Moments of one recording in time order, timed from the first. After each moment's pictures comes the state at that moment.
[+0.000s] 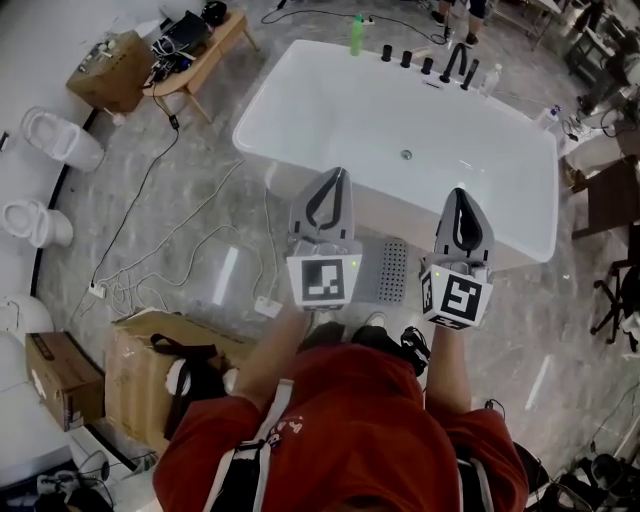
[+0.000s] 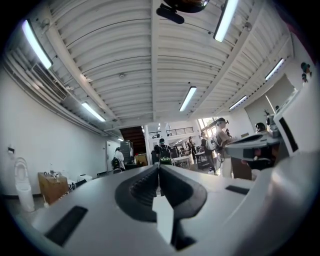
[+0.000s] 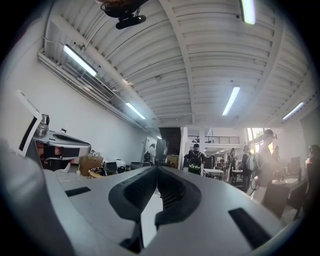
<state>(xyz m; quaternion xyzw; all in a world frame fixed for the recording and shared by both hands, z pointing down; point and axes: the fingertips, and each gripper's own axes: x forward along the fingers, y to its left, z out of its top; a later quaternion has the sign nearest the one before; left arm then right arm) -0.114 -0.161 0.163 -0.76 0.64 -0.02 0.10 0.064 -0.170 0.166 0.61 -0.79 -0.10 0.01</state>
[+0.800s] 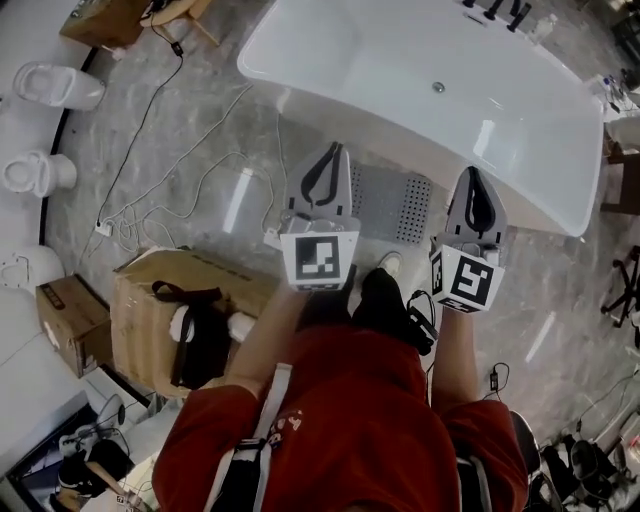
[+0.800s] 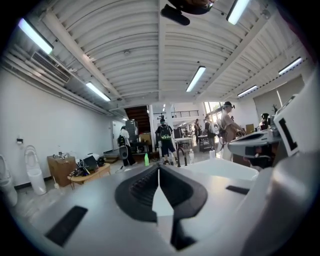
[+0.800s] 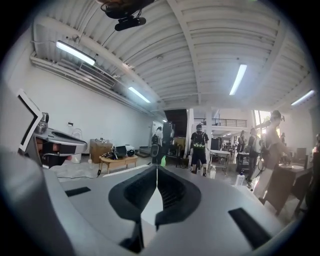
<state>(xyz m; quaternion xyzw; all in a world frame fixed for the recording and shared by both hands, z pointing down) -0.152 -0.173 0.282 -0.75 0.66 -0.11 0.01 0.041 -0.196 0.282 0.58 -0.81 -0.02 0.08</state>
